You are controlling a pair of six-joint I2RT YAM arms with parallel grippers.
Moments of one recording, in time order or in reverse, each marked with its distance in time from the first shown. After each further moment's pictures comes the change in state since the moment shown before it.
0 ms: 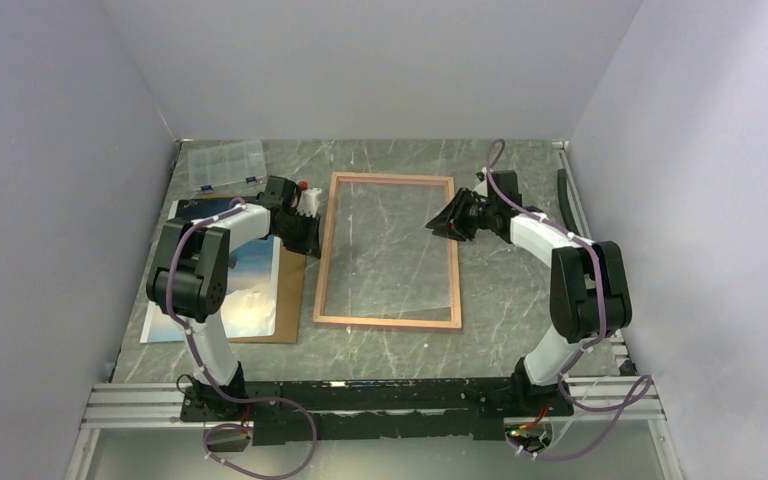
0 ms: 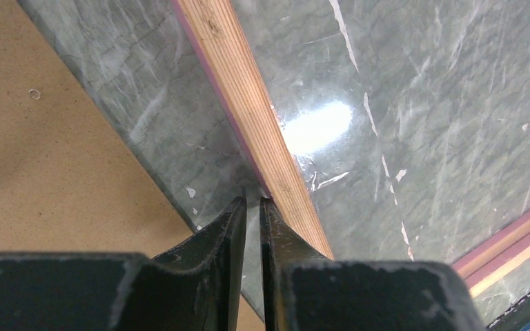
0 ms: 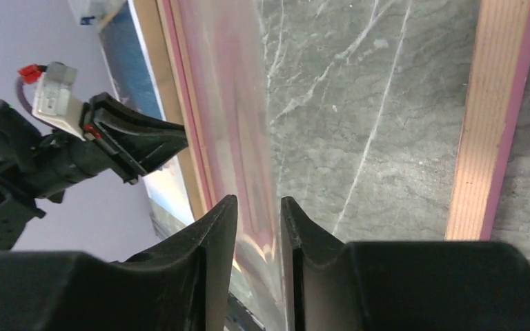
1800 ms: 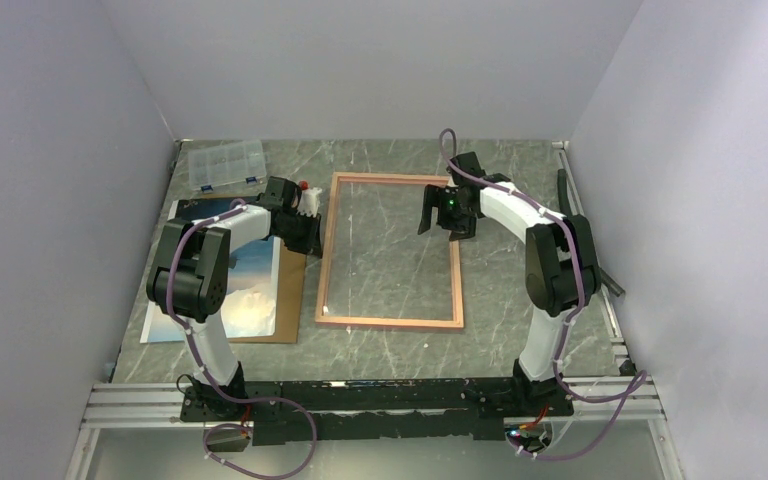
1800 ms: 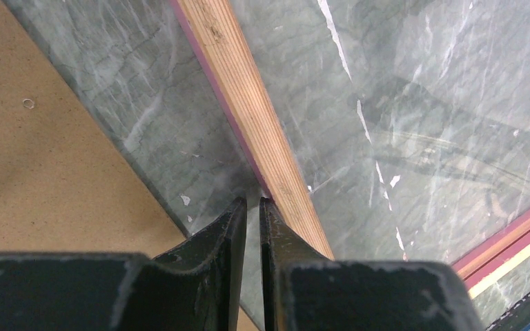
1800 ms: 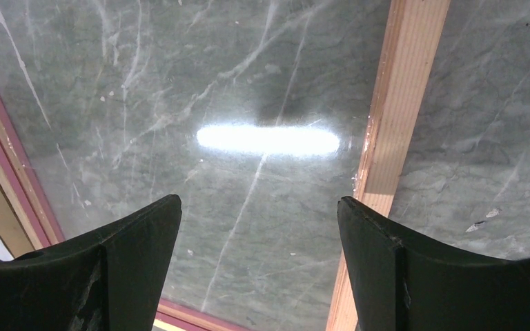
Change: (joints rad) left arm -0.003 0.000 -0.011 0.031 0.011 -0.011; right arm 0.143 0.219 0.384 -0.510 0.418 -0.373
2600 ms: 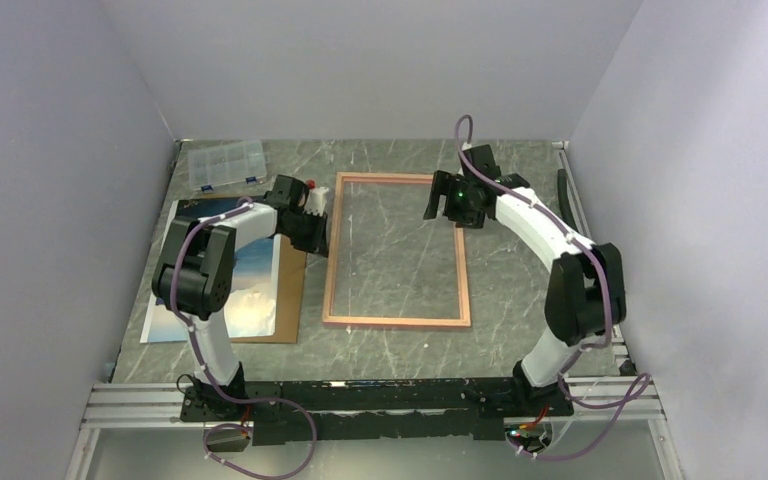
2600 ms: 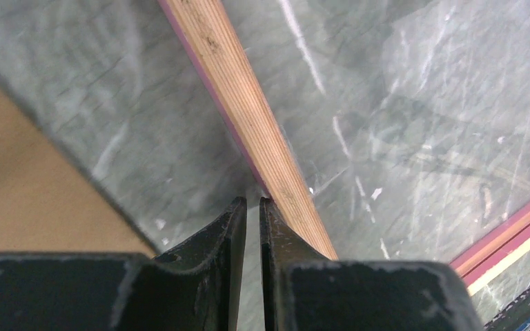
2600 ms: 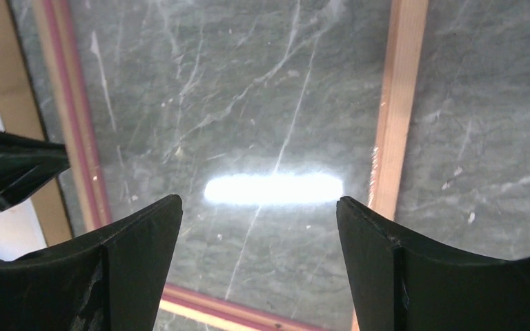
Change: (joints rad) left arm -0.021 0.016 0.024 -0.006 0.000 -0.019; right arm 0.013 -0.176 -0.031 0.008 0.077 0.049
